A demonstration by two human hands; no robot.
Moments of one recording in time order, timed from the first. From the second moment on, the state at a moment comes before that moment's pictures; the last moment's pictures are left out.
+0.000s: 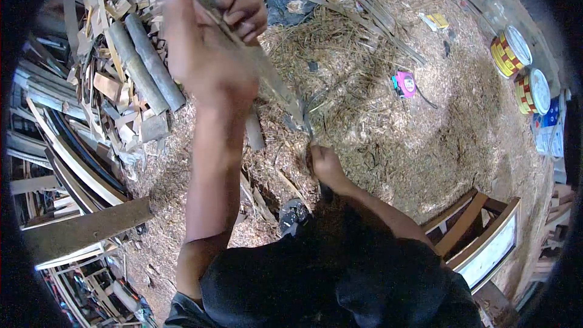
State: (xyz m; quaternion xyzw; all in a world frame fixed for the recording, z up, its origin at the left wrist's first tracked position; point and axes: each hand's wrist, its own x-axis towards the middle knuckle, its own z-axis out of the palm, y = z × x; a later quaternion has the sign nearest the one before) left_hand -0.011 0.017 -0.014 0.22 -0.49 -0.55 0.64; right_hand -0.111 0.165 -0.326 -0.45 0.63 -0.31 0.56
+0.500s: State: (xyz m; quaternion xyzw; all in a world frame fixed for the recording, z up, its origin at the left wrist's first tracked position) left_hand -0.005 0.009 -0.019 0.21 -0.49 -0.55 0.65; right_hand -0.103 0.164 -0.329 -0.42 0.56 -0.37 0.61
